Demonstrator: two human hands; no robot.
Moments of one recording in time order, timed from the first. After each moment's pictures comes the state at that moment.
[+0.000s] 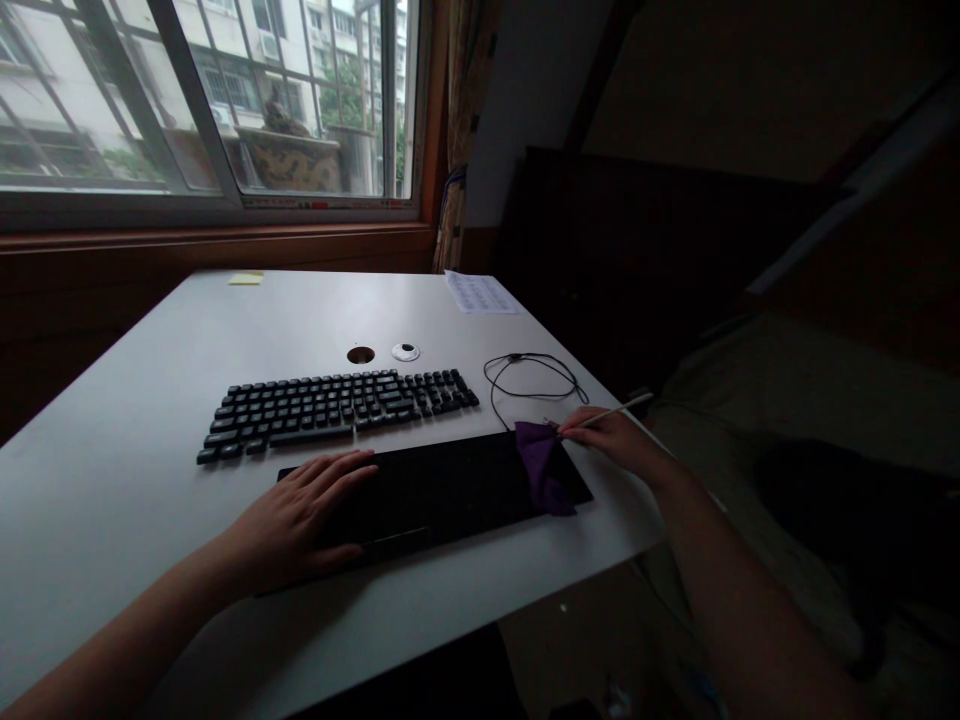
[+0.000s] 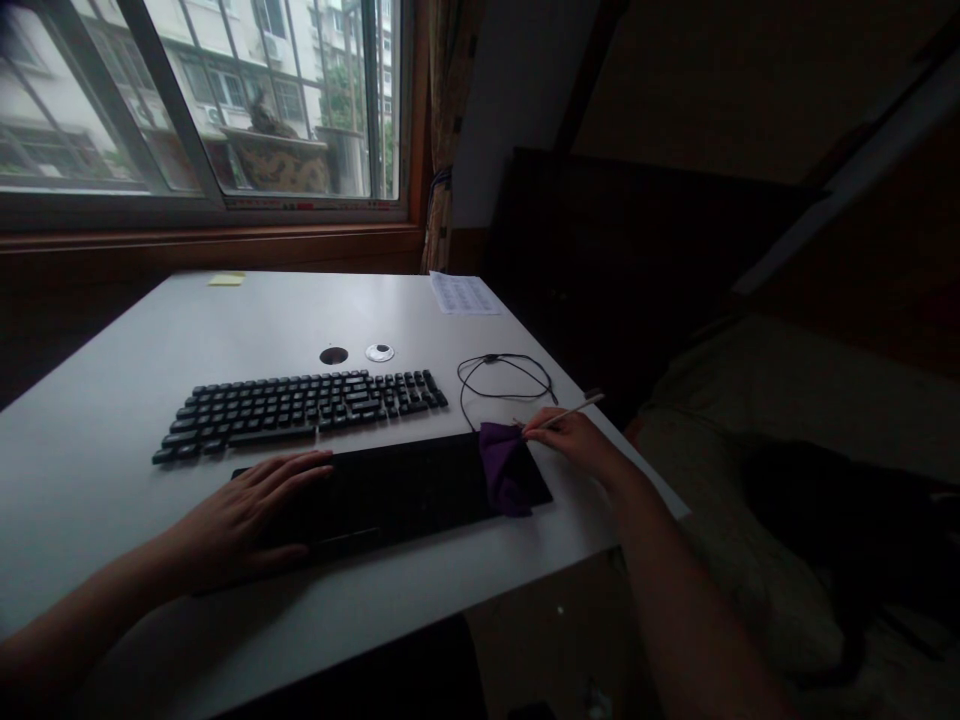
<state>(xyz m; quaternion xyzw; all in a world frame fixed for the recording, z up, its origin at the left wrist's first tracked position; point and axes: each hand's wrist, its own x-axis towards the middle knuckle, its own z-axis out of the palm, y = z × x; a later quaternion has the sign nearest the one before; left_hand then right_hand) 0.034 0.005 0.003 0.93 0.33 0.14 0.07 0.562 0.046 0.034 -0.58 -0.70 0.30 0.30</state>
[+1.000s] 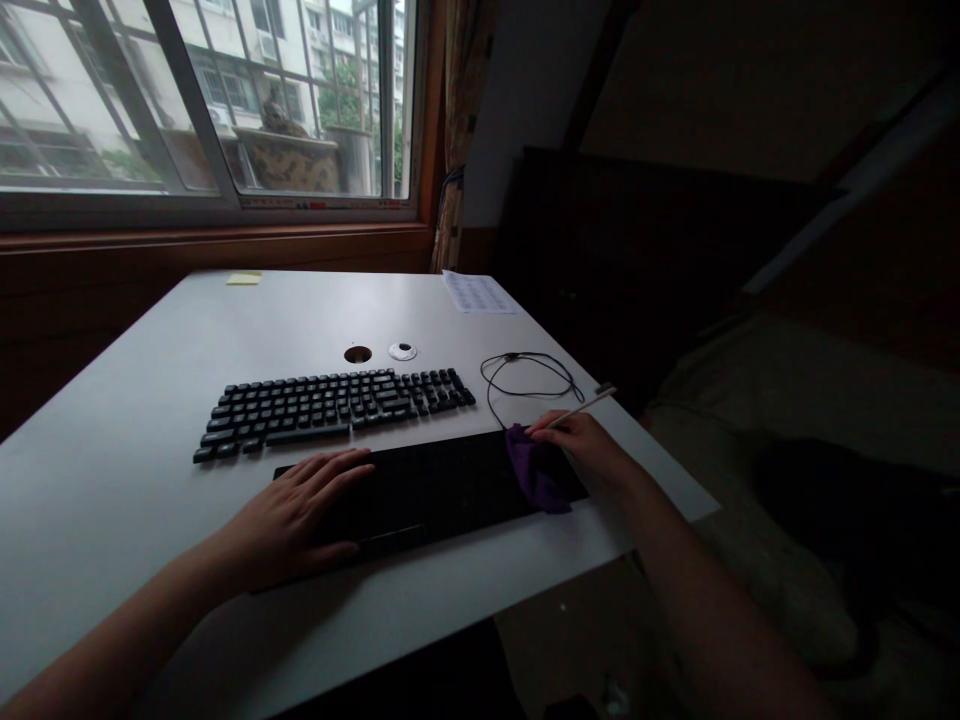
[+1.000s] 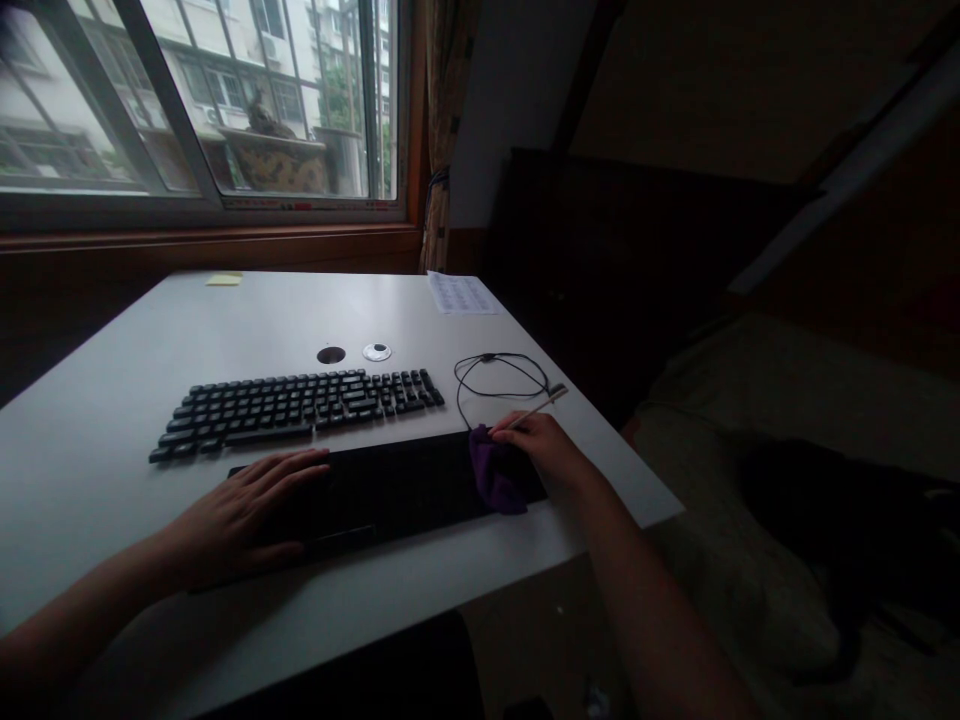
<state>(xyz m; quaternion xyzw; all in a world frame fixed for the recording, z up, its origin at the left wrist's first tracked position) 0.034 0.005 0.004 0.93 0.33 0.14 0.07 0.519 0.046 0.021 -0.55 -0.66 0.37 0.35</state>
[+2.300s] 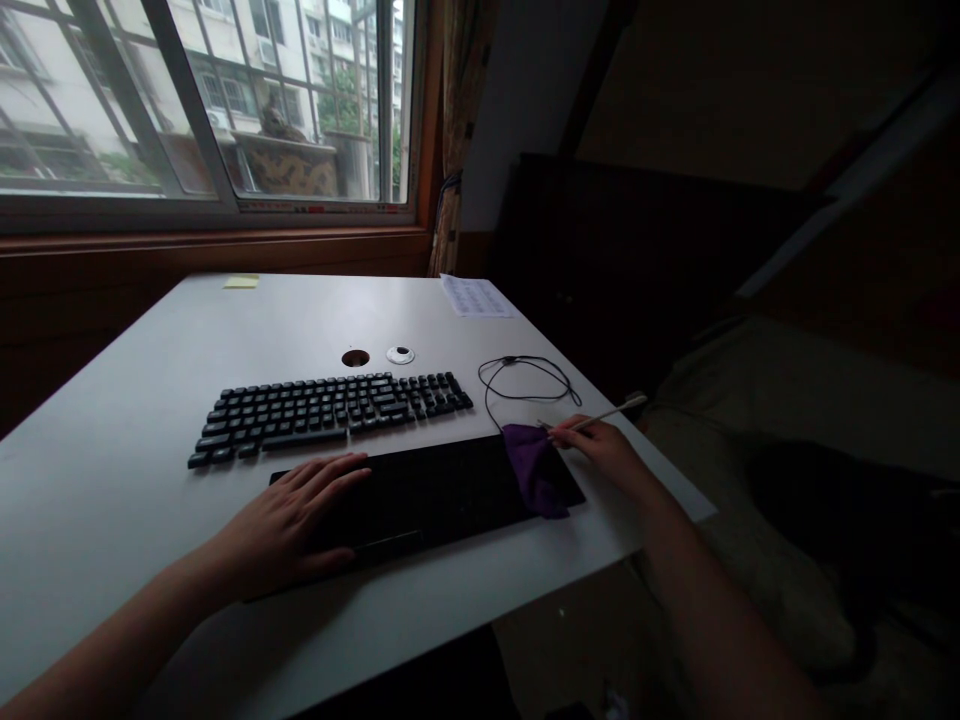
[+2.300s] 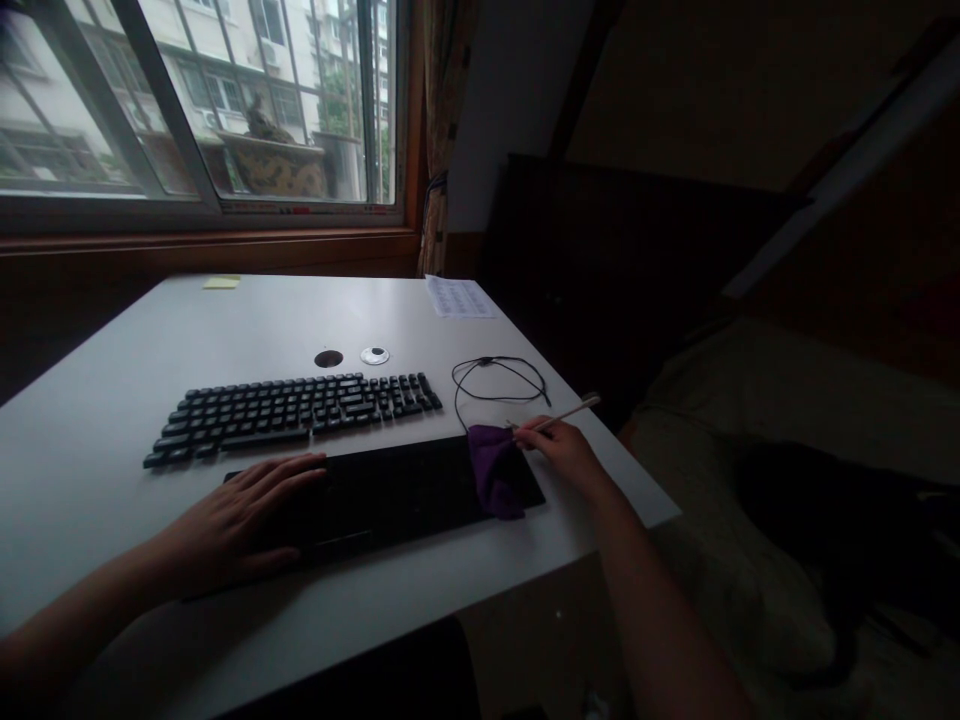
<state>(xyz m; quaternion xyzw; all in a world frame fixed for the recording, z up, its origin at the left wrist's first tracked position) 0.034 0.005 0.003 0.93 0.33 0.14 0.06 0.553 0.036 0.013 -0.62 -0.61 0.29 0.39</state>
